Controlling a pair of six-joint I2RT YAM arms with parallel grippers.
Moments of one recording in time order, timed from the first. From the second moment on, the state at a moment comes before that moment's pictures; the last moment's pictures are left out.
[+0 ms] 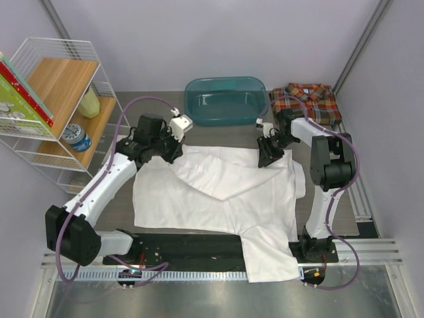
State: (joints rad) left arm -0.42 1.29 1.15 -0.59 0.31 0.28; right arm 0.12 2.00 1.41 -0.83 -0.56 -0.32
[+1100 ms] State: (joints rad) left arm -0.17 1.49 0.92 -0.29 0.24 0.35; right arm 0.08 1.96 1.51 -0.99 -0.49 -0.40
